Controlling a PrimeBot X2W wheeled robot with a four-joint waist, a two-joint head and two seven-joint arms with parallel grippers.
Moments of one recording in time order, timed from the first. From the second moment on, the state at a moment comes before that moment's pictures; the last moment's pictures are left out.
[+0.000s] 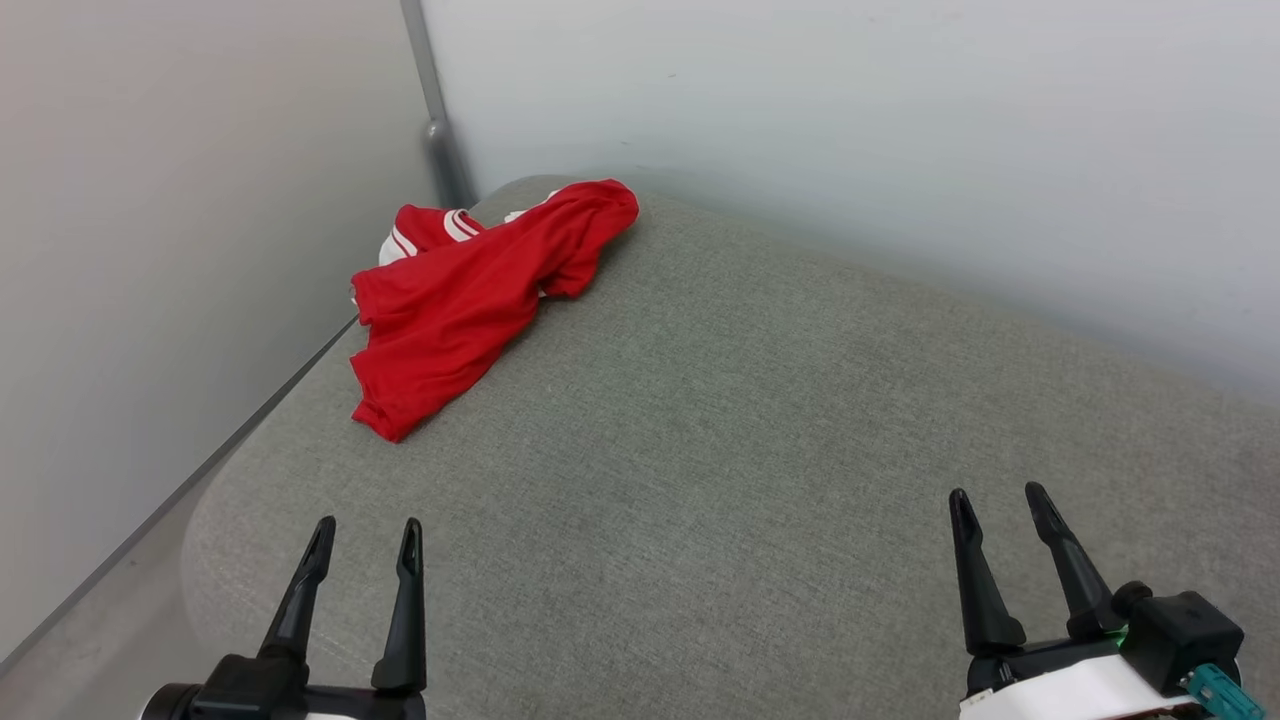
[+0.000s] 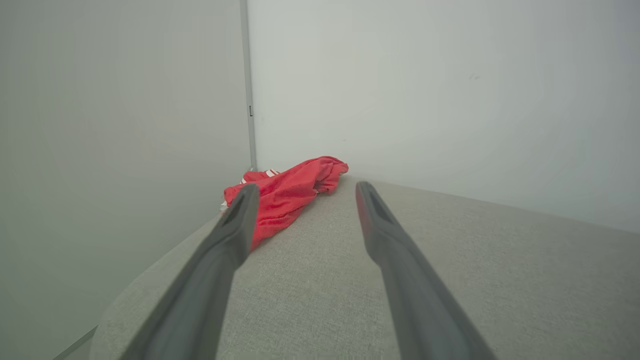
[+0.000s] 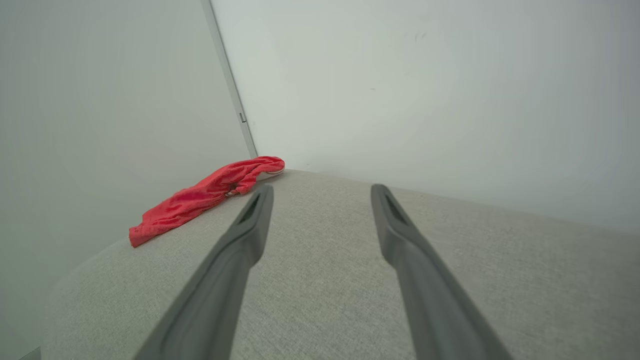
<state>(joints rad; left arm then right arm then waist) 0.16 0.05 0.00 -0.09 -0.11 -0.13 -0.26 0.06 -0.05 0.07 0.06 0.22 0.13 -0.26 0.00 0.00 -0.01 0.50</state>
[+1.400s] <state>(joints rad) -0.54 0.65 -0.15 0.34 -0.67 -0.13 0.01 -0.11 -0.05 0.04 -0.19 0.01 0.13 -0.21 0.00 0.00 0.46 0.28</state>
